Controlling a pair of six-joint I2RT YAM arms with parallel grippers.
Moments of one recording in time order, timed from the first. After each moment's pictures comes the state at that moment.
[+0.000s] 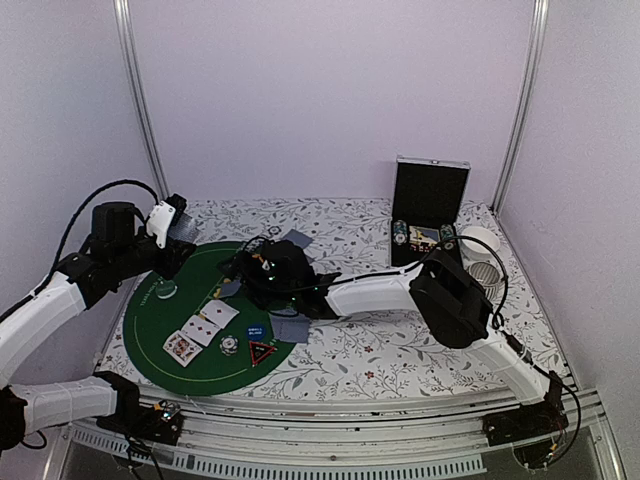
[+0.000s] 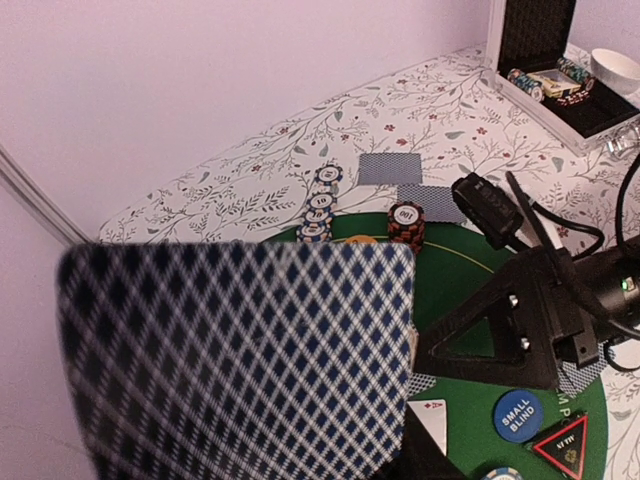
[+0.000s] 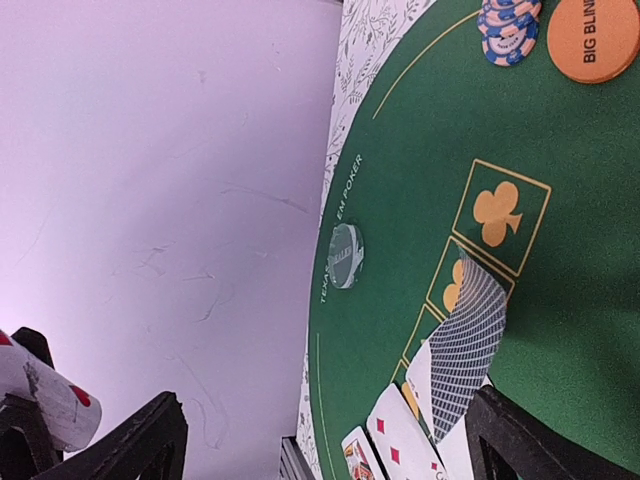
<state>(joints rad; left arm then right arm) -0.28 0.92 0.74 -0.29 0.06 0.26 1.06 2.57 1.97 0.37 -0.08 1.31</state>
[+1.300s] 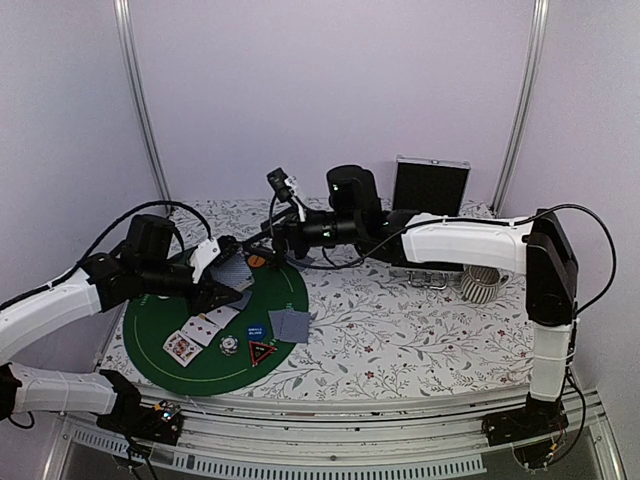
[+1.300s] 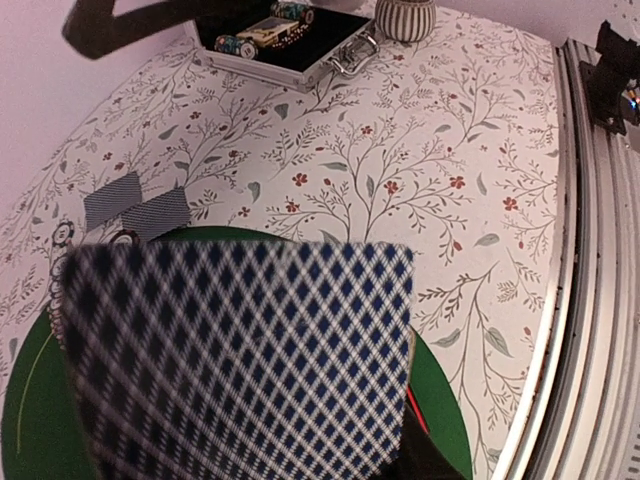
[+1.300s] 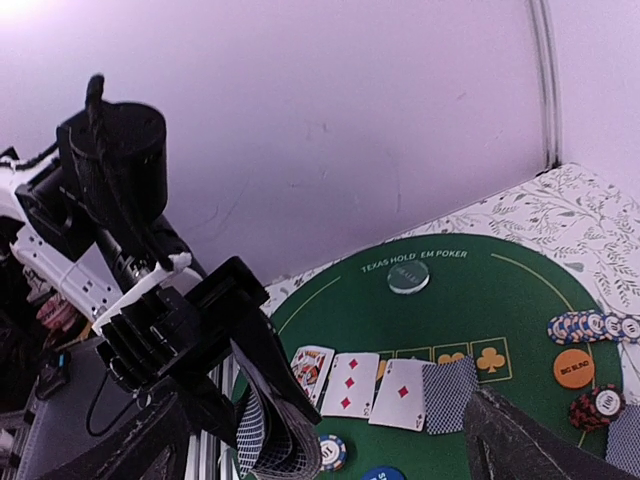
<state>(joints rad) -0.52 1.02 0.73 -0.37 0.43 0.41 0.94 1.99 1.61 0.21 -0.53 0.25</state>
